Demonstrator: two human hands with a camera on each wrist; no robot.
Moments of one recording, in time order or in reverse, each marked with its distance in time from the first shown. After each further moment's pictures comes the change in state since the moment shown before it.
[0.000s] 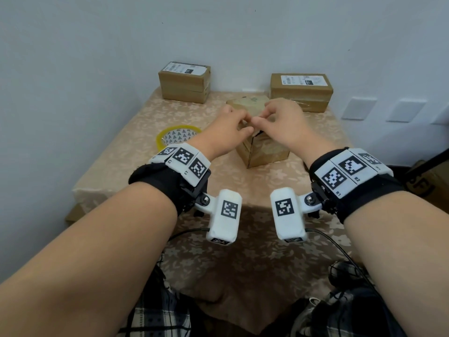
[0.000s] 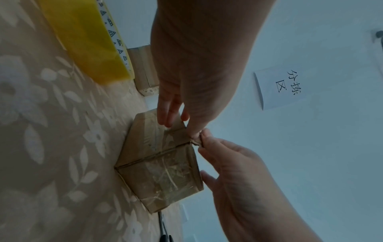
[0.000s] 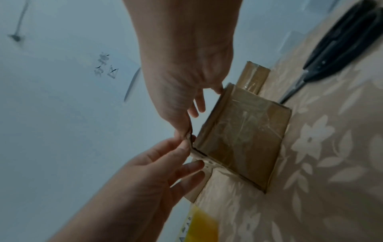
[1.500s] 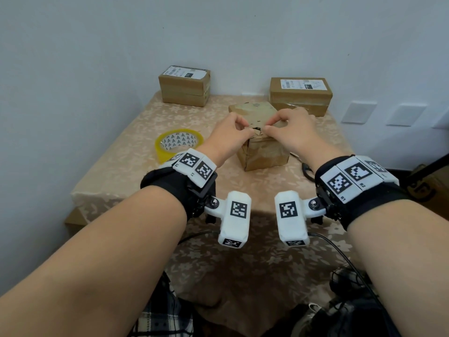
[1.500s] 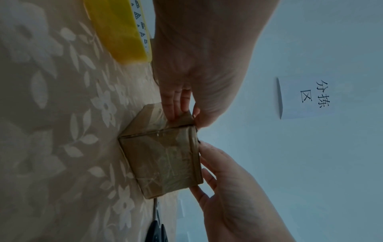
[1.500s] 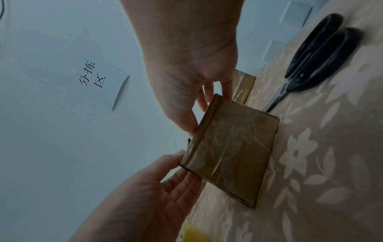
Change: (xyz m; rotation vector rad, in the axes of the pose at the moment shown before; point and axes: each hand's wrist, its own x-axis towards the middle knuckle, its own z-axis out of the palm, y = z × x) left_hand 0.008 0.005 0.021 -0.524 0.163 -0.227; right_hand -0.003 0.017 -0.006 0.046 -0.001 0.240
